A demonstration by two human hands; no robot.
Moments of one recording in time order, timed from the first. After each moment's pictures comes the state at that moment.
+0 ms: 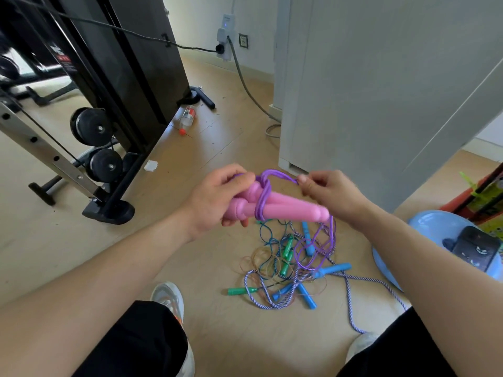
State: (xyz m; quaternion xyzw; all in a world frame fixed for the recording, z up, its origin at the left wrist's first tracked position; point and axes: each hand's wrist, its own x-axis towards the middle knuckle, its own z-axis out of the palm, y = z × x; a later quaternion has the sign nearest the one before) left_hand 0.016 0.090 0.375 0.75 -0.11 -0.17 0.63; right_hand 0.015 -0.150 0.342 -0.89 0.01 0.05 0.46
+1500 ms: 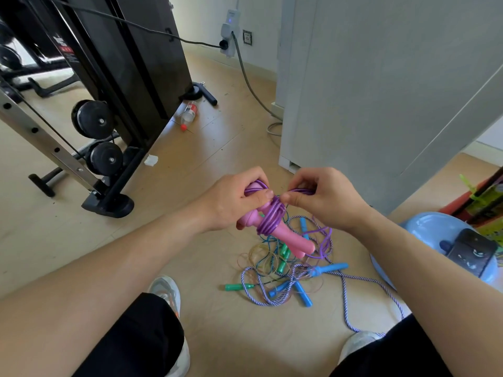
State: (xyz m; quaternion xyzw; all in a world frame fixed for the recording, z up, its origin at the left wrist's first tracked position) left_hand 0.022 0.082 0.362 0.84 -0.25 -0.15 0.46; right_hand -0.002 -0.136 0.358 -0.90 -0.09 0.00 0.43
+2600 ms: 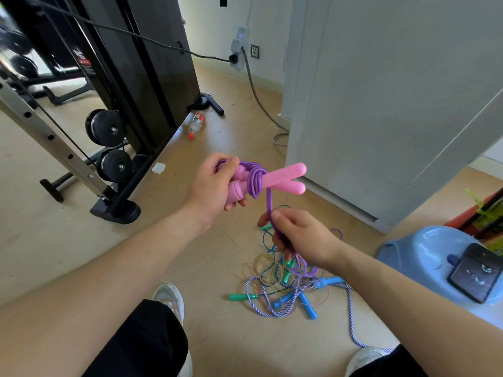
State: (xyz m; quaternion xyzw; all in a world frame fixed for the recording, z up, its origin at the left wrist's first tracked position) left_hand 0.029 0.095 0.379 0.73 -0.01 -0.04 0.68; right_hand -0.029 -0.086 0.340 -0.80 -0.05 0.19 0.56
